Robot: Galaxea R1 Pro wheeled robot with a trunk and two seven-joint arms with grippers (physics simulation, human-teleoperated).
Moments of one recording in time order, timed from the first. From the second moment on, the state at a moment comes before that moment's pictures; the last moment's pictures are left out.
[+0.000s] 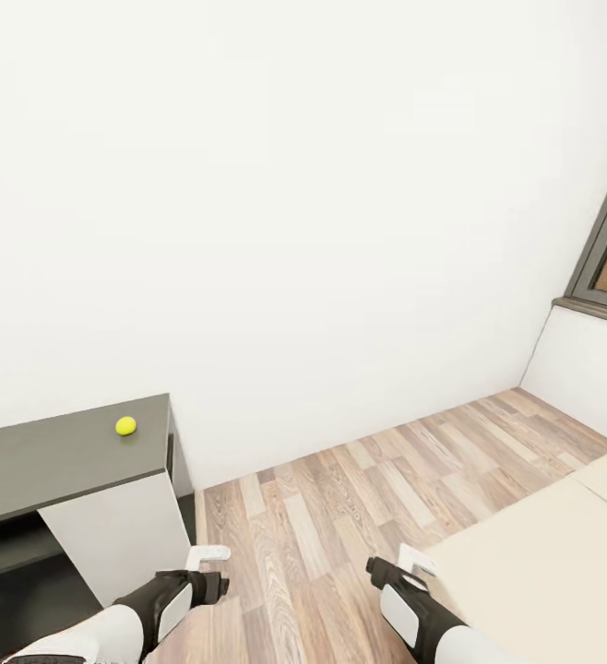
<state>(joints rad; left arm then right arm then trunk) -0.67 -0.02 -0.02 -0.09 0.06 0.19 0.00 -0.60 0.12 0.14 -0.22 -0.52 -0.05 -0.33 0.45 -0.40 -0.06</state>
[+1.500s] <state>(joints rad) -0.68 -0.03 0.00 -0.54 0.09 0.52 0.00 -0.57 0.08 0.14 -0.83 -0.52 0.17 -0.33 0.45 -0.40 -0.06</state>
